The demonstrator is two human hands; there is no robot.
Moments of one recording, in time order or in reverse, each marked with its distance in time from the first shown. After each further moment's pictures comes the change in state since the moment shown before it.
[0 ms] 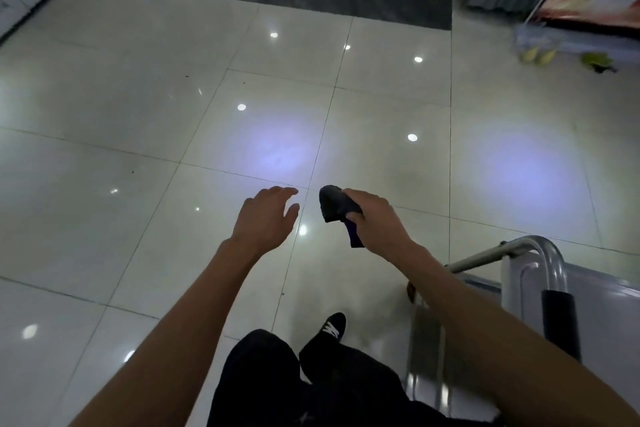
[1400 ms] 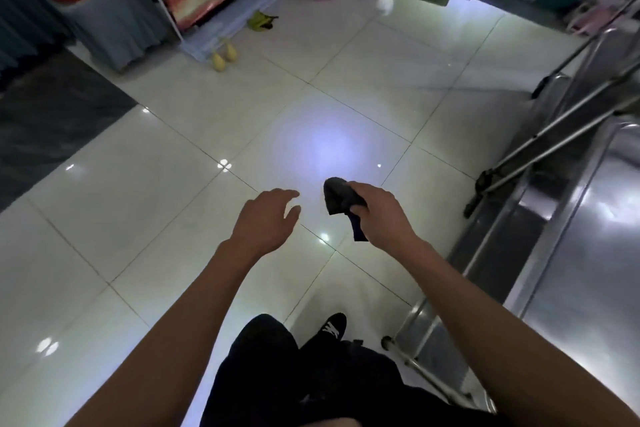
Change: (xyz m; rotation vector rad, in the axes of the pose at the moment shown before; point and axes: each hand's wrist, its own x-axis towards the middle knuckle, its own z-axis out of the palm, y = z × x) left_hand 0.538 0.544 0.094 0.221 -0.467 1.018; right_hand 0.150 0.348 -0.402 0.301 0.824 0.785
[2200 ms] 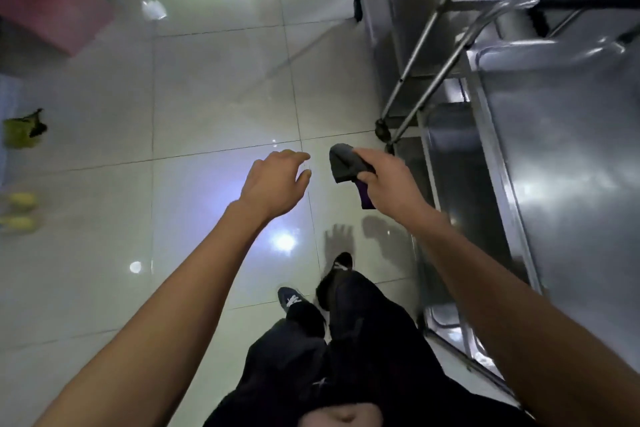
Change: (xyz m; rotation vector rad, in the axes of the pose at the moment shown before) left_hand 0.434 0.222 -0.023 0.324 -0.357 0.764; right_hand 0.202 0.110 -0.193 0.103 0.511 0.573
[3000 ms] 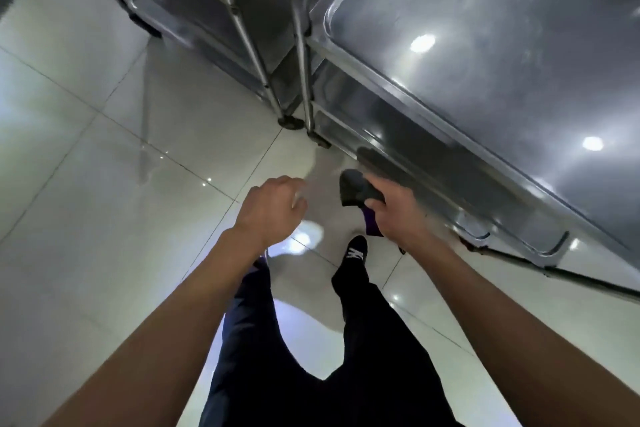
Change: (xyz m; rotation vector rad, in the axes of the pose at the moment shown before) left_hand 0.322 0.095 0.028 0.296 -0.513 0.620; right_hand 0.107 0.145 0.003 0.503 0.372 0.831
